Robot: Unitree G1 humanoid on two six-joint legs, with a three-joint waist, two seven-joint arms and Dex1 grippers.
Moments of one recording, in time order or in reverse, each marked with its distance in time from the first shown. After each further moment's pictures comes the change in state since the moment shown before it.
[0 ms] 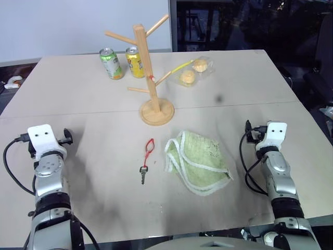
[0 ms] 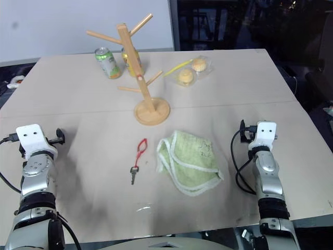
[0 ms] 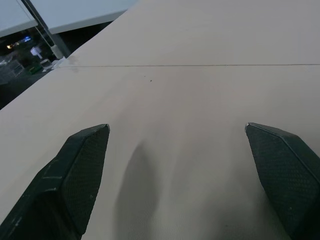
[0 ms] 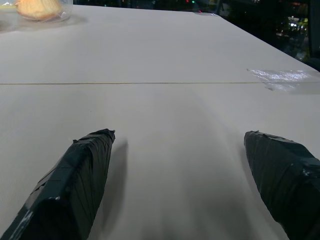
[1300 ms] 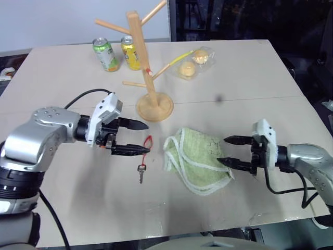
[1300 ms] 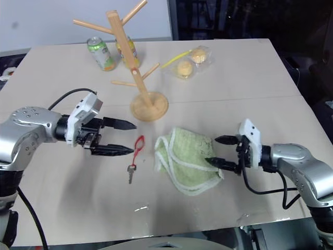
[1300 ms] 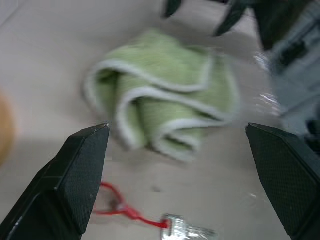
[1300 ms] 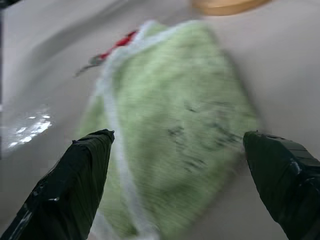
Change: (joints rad) left arm -0.150 0.449 -0.415 -0.942 -0.483 0.798 -1.469; right arm 0.012 -0.556 0.207 -0.722 0.549 0.807 0.865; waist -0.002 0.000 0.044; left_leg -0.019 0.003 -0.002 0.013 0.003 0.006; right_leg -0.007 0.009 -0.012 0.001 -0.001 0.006
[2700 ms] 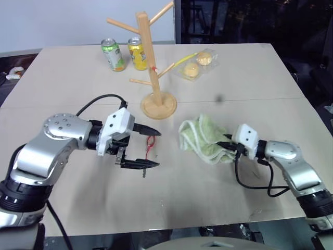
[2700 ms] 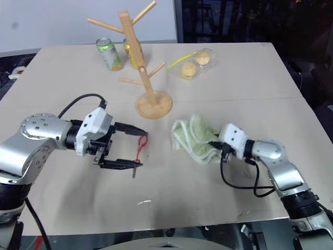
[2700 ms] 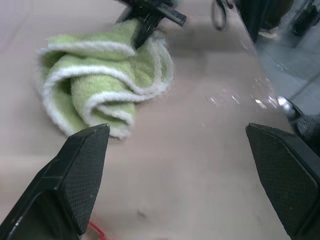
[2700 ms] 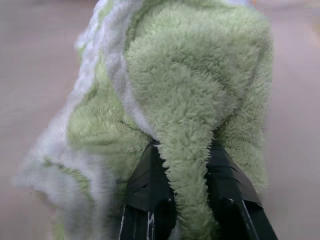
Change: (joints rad) left arm 0.034 -0.189 -0.010 -0.099 0.076 -0.210 0.170; right arm -0.034 0.147 0.039 0.258 -0.476 -0.516 -0.086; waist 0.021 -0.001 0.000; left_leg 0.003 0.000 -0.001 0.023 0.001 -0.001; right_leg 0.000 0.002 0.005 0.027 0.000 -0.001
